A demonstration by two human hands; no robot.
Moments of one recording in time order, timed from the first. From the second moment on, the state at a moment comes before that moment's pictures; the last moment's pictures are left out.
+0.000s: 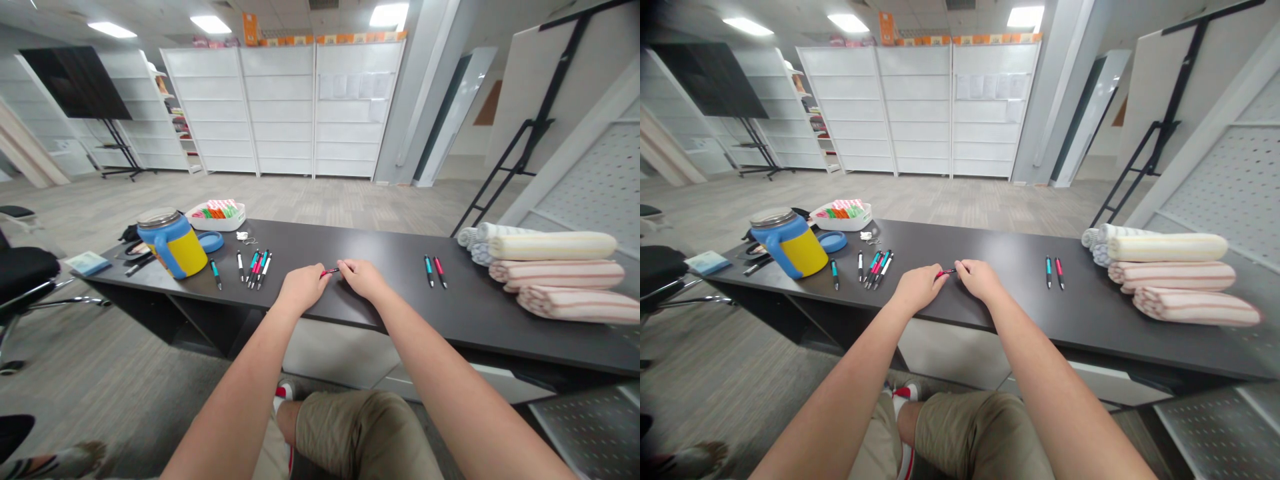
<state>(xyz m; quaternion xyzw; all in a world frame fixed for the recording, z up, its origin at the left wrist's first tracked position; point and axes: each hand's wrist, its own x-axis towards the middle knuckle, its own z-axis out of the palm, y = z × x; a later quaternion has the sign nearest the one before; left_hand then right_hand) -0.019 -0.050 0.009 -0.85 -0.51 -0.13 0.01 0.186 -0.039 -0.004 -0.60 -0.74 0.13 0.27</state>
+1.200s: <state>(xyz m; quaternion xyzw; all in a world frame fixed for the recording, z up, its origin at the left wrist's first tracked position) -0.018 -0.043 0.011 -0.85 -0.52 -0.12 0.00 0.338 -0.088 -0.006 -0.88 -0.41 -0.10 0.21</state>
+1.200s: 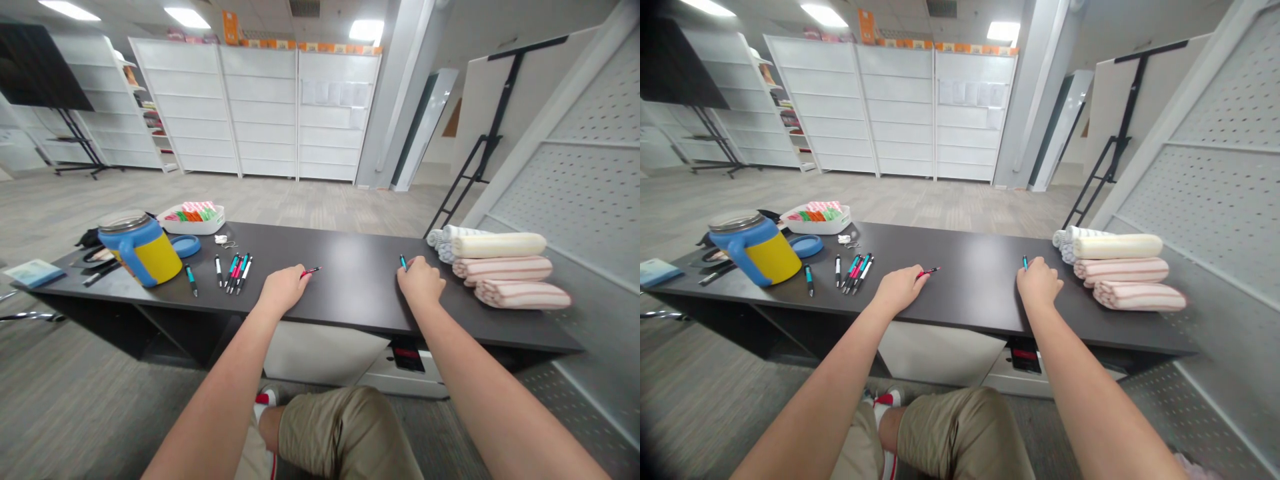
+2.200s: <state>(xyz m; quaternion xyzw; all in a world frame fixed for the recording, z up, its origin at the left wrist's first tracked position) 0.000 -0.040 0.004 -0.85 -0.50 -0.15 0.00 0.195 -0.023 -0.009 -0.65 -0.69 0.14 0.28</state>
